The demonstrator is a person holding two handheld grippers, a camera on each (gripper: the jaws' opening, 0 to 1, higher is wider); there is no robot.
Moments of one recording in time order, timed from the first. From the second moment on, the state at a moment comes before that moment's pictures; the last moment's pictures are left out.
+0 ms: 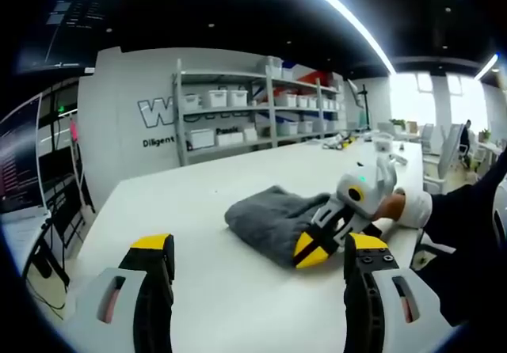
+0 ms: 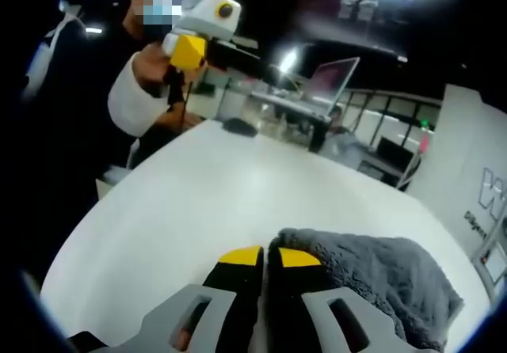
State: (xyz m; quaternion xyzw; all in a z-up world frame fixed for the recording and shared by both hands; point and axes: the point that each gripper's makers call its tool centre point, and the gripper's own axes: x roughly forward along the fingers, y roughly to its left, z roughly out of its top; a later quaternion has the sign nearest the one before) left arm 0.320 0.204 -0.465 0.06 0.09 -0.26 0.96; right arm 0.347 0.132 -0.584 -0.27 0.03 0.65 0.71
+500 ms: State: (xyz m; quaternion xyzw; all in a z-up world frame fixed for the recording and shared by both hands) left arm 0.321 0.205 -0.469 0.06 0.09 -0.26 0.96; right arm 0.334 0.128 -0.583 -0.26 0.03 0.67 0.69
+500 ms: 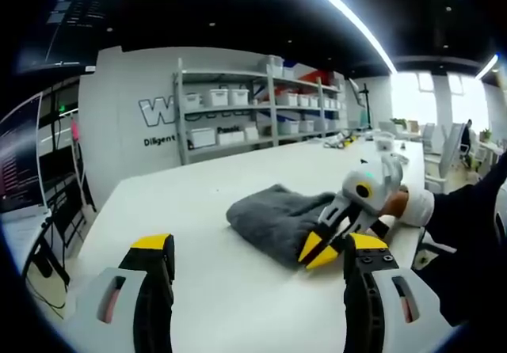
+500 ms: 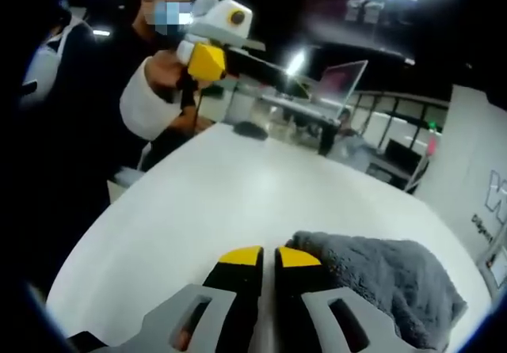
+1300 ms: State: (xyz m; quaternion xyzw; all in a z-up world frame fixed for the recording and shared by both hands) left arm 0.323 0.203 -0.472 0.07 0.09 -0.26 0.96; right arm 0.337 0.118 -0.544 -0.23 -0.03 0.67 0.71
